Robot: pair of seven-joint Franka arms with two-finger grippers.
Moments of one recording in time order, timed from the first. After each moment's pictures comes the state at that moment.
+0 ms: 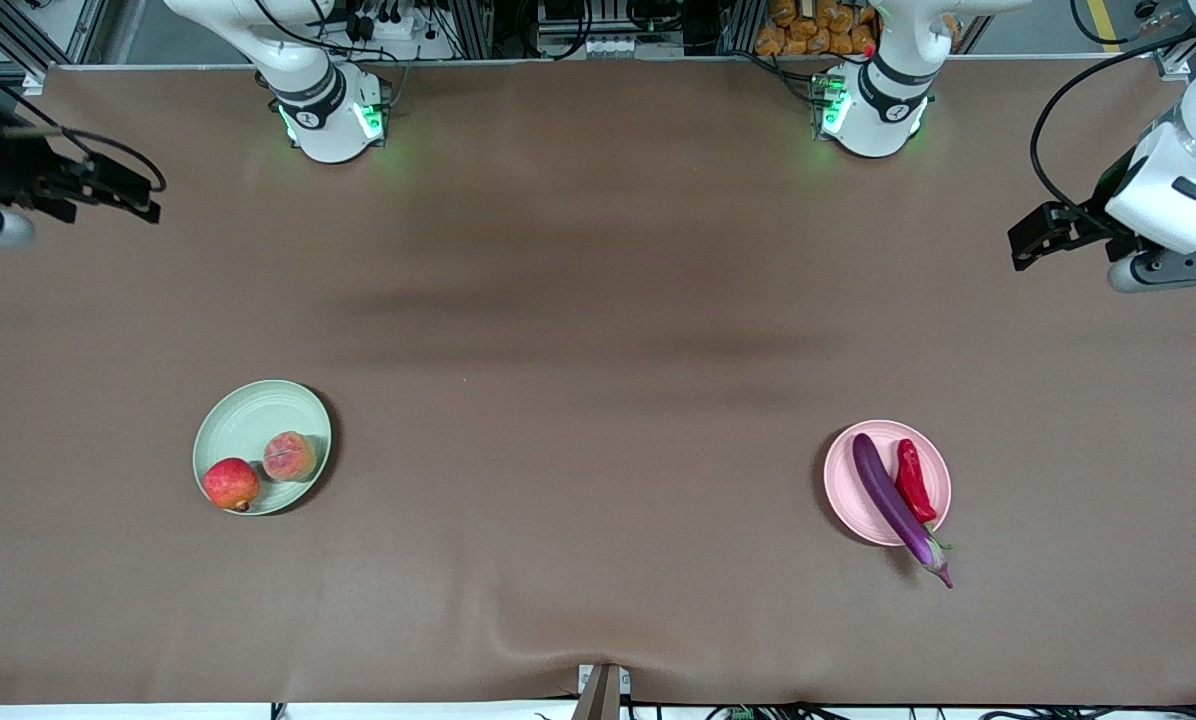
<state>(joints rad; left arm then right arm) -0.05 -0.02 -0.09 -1.59 0.07 1.52 -0.20 -0.05 -0.10 0.06 -1.61 0.05 1.38 0.05</state>
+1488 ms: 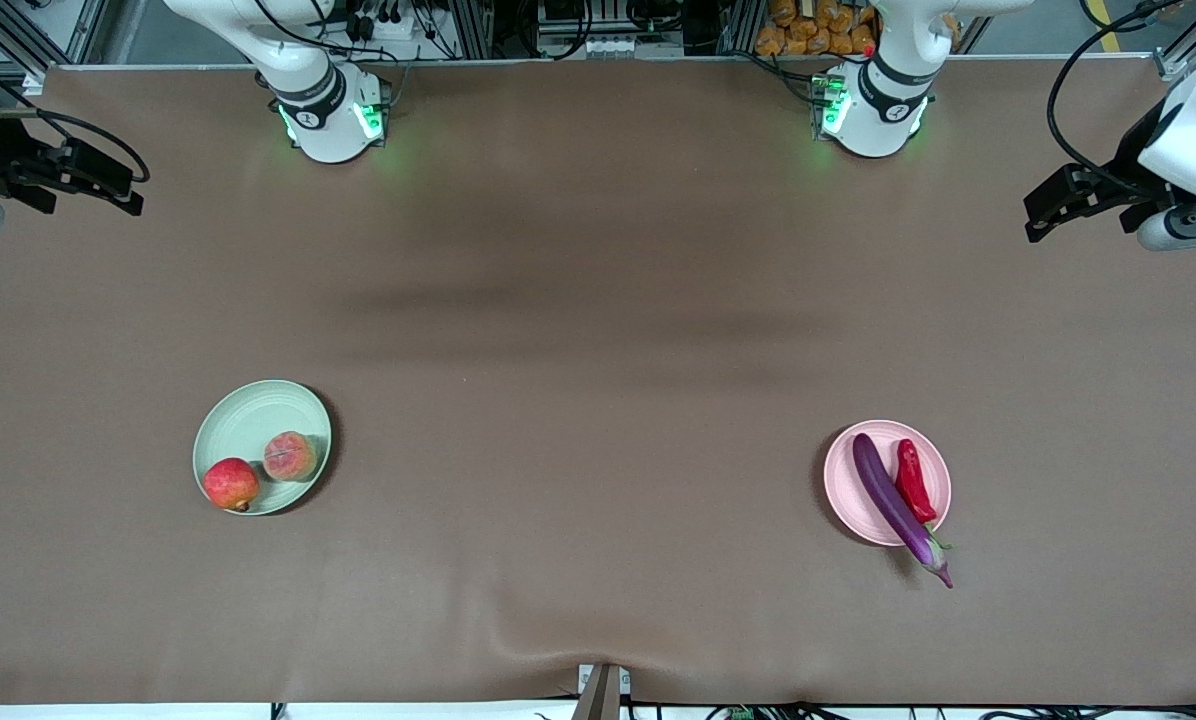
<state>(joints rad) -0.08 -0.08 -0.05 -1.61 0.05 1.51 -0.20 -0.05 -0.09 0.06 -1.58 0.04 1.38 0.07</state>
